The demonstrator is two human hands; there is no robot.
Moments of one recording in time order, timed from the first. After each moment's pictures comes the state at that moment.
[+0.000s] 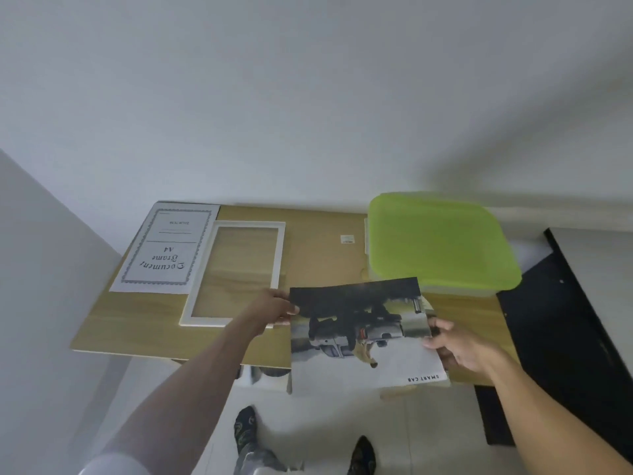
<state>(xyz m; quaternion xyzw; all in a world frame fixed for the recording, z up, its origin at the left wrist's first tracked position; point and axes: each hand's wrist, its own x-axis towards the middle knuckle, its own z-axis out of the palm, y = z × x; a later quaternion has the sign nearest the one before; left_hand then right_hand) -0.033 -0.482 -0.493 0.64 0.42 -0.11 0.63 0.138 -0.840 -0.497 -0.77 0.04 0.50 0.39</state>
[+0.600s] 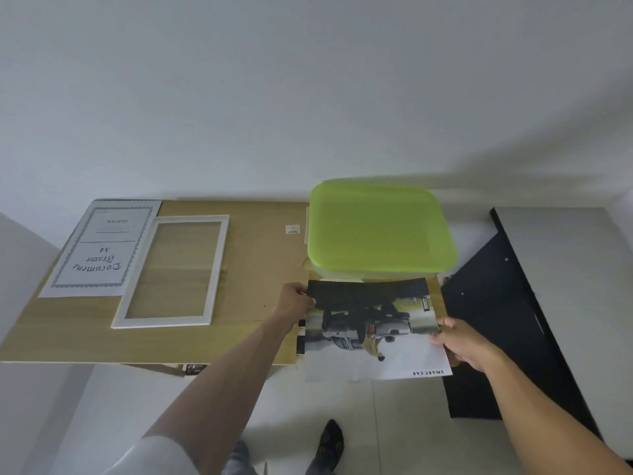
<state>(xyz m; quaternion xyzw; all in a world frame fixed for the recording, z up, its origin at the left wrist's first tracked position) 0.073 -0.641 -0.527 0.69 0.42 -0.08 0.58 0.186 -0.969 -0.505 -0.83 0.08 0.44 0.34</state>
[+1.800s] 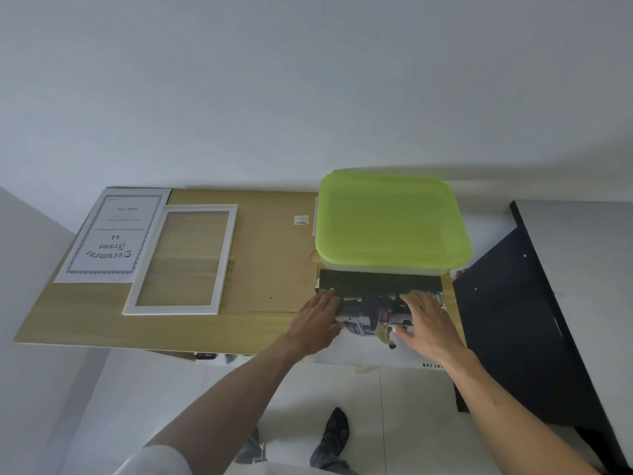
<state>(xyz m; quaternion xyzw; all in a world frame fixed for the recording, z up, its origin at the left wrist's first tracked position) 0.037 -0.673 -0.548 0.98 0.04 -0.10 0.18 0.167 -0.913 -0.537 -0.94 -0.30 0.18 0.05</state>
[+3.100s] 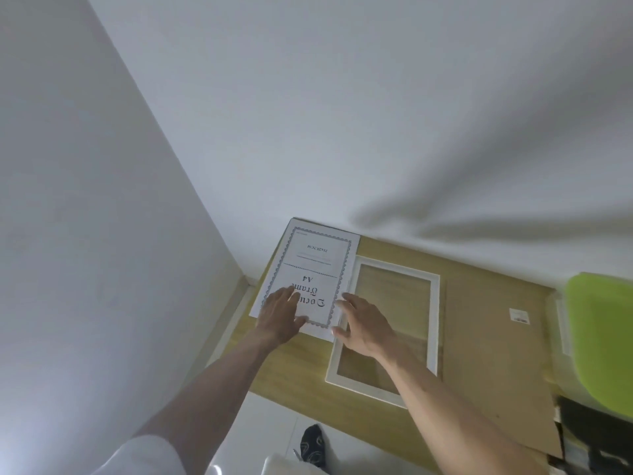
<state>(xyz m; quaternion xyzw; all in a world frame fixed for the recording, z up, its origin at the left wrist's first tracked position) -0.153 -0.170 -0.531 0.93 0.32 -0.11 0.16 -0.005 -0.329 -0.515 -0.81 -0.54 0.21 0.08</state>
